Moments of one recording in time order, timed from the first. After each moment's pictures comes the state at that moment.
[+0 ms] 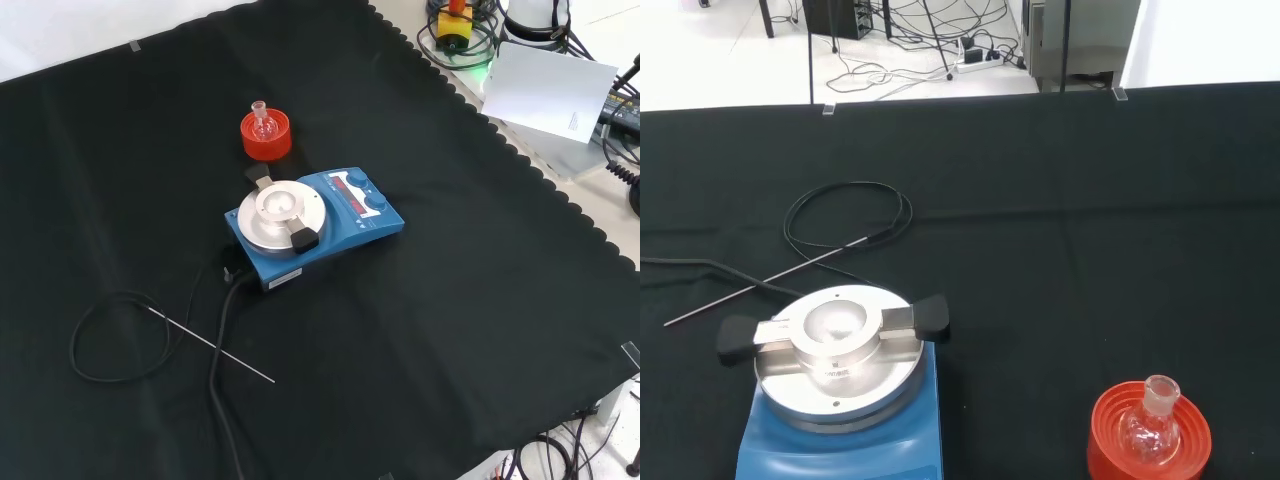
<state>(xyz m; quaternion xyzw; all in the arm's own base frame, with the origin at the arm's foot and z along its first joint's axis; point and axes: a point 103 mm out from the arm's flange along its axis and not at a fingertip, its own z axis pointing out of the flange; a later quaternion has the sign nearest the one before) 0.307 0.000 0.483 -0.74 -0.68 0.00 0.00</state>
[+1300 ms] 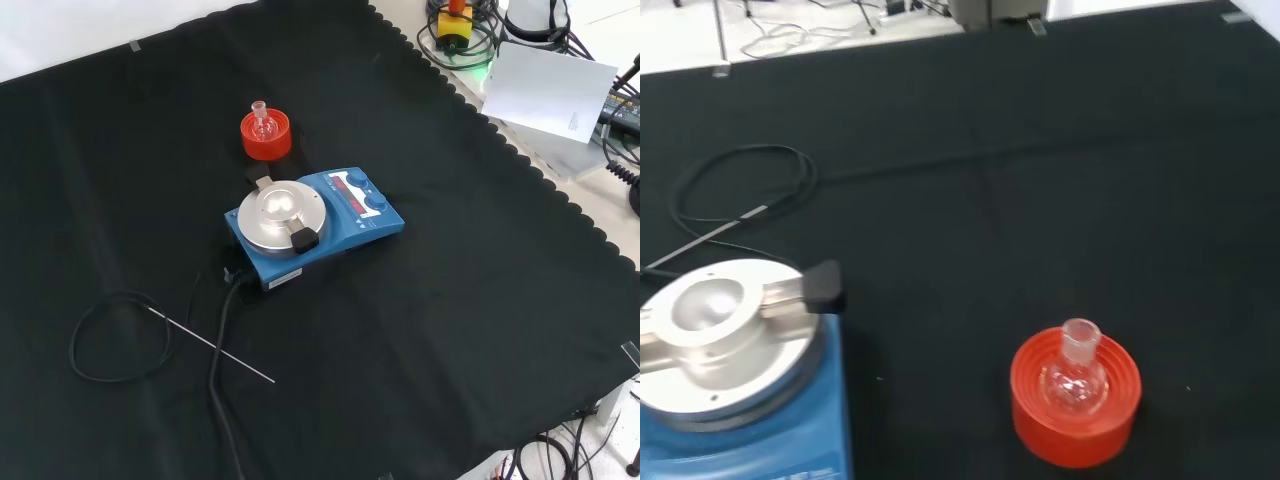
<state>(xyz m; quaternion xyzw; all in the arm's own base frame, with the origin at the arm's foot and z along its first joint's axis) 0.338 -0.062 0.425 -0.78 -0.62 0.02 0.04</state>
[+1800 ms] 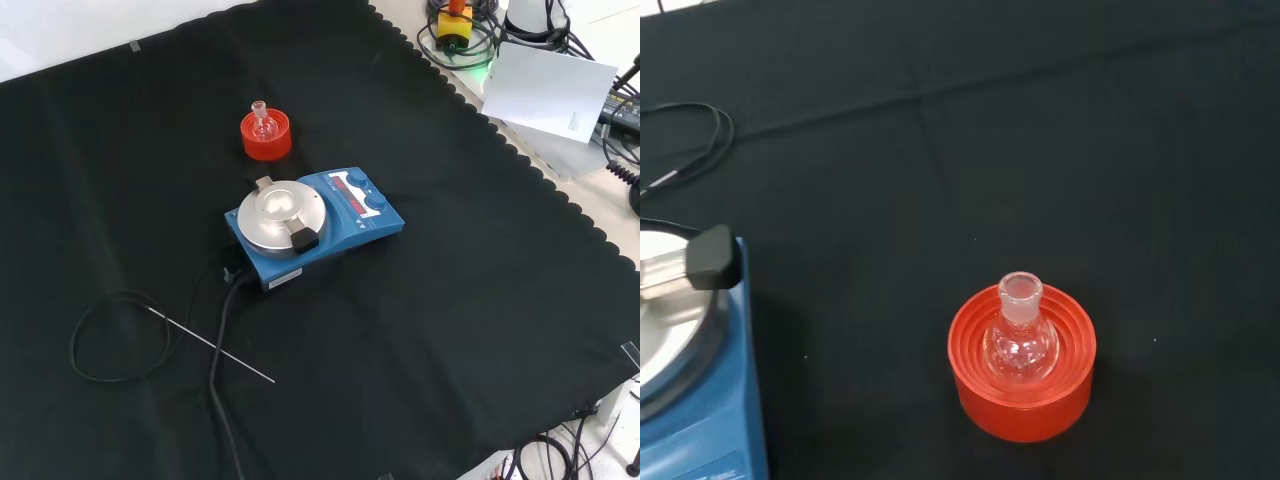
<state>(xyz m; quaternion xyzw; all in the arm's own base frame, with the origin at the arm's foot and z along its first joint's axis) 0.372 -0.113 0.359 -0.80 -0.60 0.02 0.09</state>
